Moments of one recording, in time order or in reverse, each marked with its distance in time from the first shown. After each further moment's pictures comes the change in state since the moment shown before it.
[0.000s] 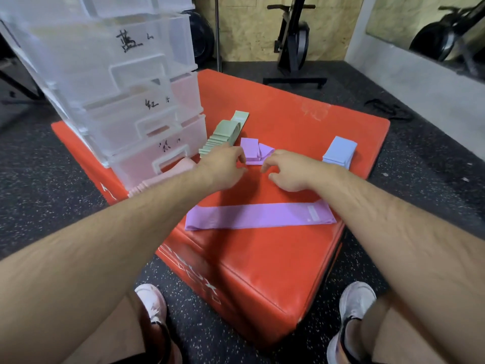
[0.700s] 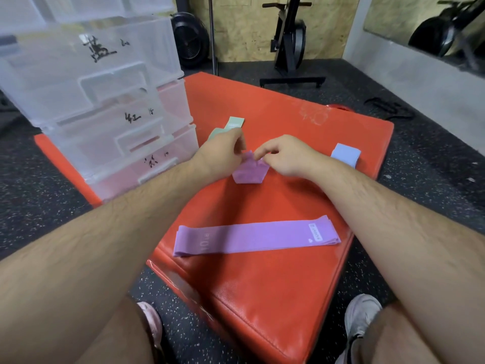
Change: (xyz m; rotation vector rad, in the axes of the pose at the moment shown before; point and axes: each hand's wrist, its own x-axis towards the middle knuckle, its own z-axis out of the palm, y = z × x) left_hand 0.059 0.002 -0.012 -0.180 0.032 -0.041; right_hand 0.032 0.005 -0.033 0.449 0.212 0.054
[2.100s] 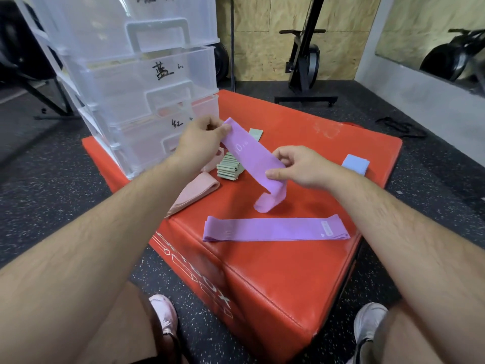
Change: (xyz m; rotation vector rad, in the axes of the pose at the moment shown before) left_hand -0.067 0.000 -0.088 -0.626 0.297 -0.260; right_hand -0.050 -0.036 -0.003 0.249 -0.106 -0.101
